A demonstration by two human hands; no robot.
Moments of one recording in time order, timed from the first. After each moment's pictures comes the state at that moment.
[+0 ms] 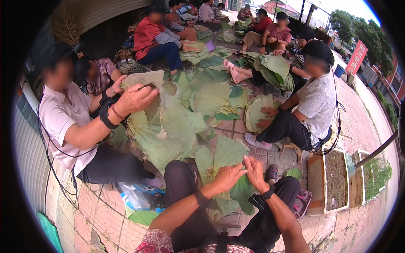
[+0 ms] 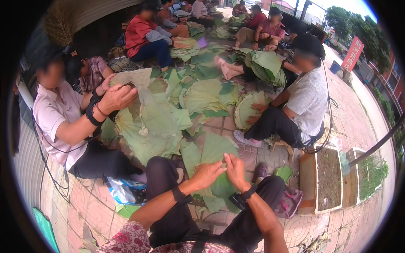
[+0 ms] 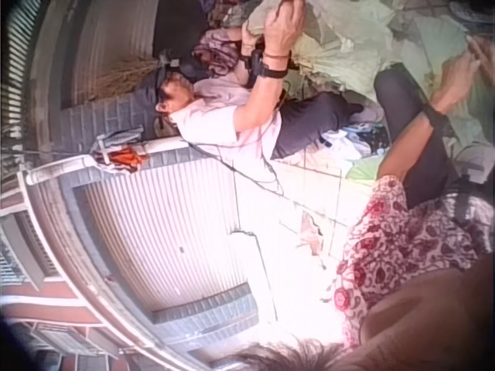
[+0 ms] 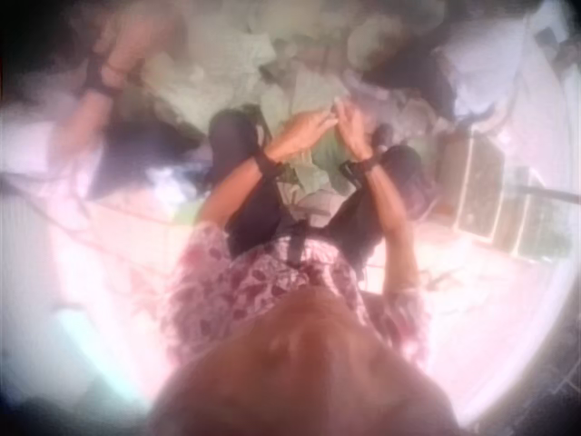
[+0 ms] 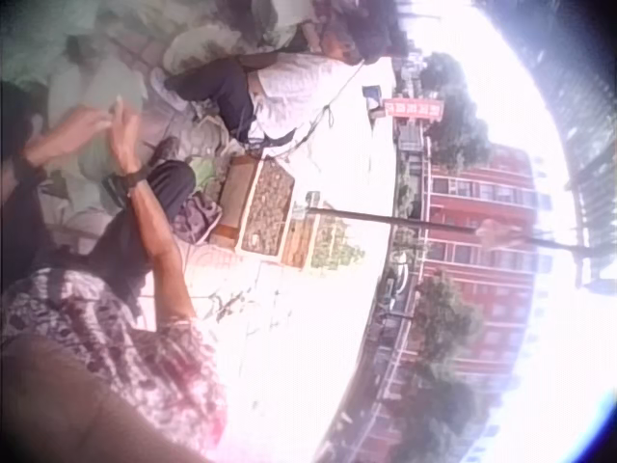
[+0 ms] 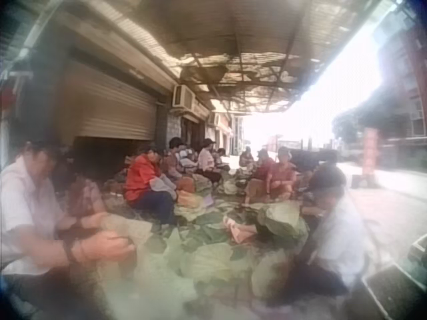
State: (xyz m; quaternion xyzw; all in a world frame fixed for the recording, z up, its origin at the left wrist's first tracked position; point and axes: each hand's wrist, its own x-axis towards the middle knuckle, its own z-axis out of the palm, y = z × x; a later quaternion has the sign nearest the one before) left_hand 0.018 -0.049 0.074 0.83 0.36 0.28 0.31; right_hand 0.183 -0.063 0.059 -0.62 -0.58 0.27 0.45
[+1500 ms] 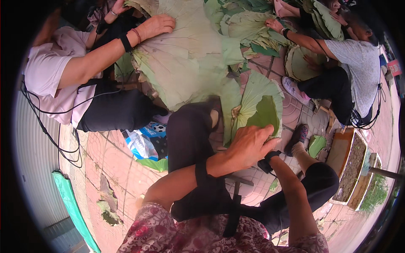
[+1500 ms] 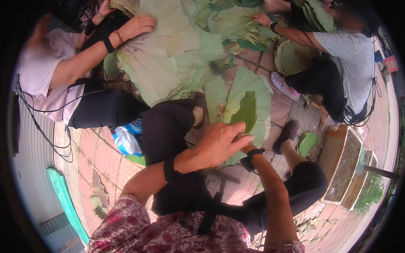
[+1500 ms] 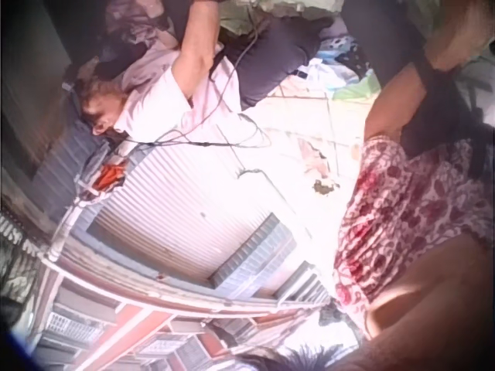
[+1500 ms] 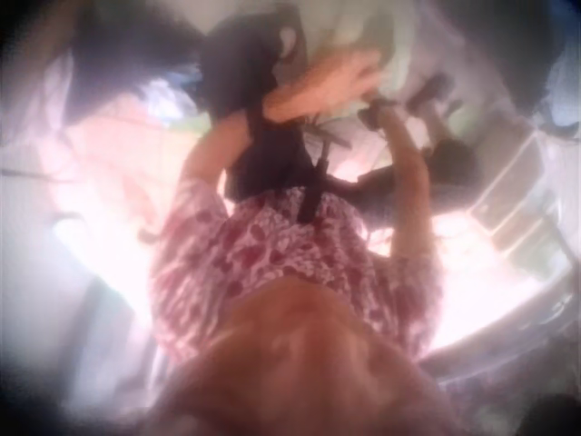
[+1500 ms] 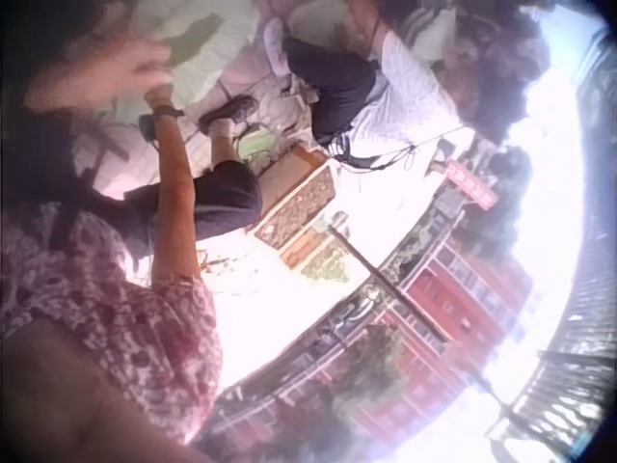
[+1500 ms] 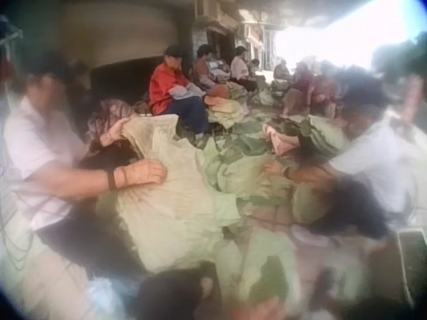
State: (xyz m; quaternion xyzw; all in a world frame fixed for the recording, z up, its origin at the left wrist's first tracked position) left_hand -0.031 -0.049 0.097 0.76 0.42 0.28 0.40; right_hand 0.180 -0.086 -0.219 -0.57 -0.74 0.34 0.07
